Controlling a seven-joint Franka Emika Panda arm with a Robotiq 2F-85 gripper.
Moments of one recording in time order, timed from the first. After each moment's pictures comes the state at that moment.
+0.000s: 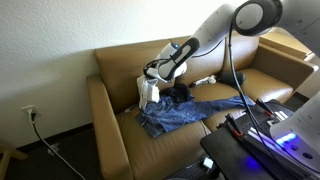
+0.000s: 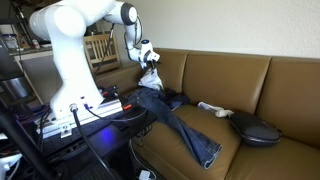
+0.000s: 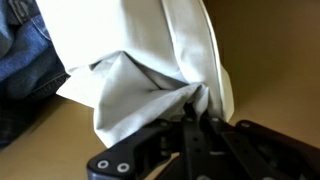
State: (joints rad) arm 0.20 1.18 0.24 -1.48 -0.08 3.22 0.82
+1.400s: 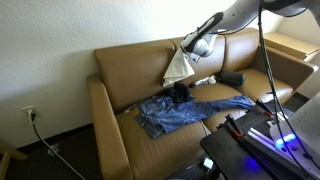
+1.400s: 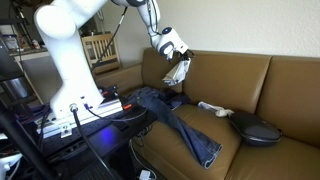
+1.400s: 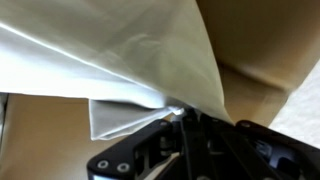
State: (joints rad) arm -0.17 0.97 0.21 -1.68 0.33 3.45 0.68
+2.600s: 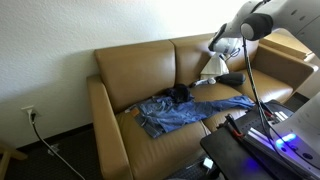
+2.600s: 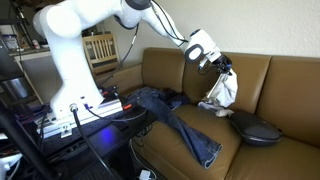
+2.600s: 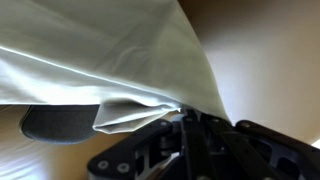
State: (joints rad) arm 0.04 1.22 -0.57 -1.43 0.82 3.13 0.93
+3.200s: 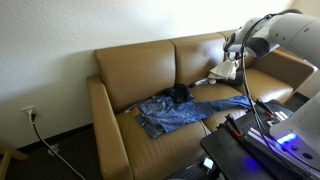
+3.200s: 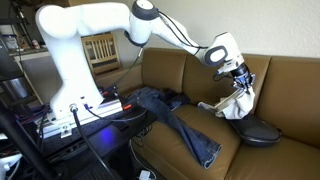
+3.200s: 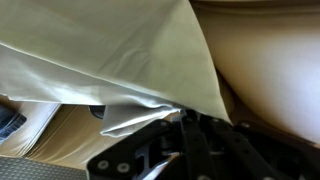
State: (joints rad) arm -0.12 1.48 -0.83 -1.09 0.77 2.66 1.56
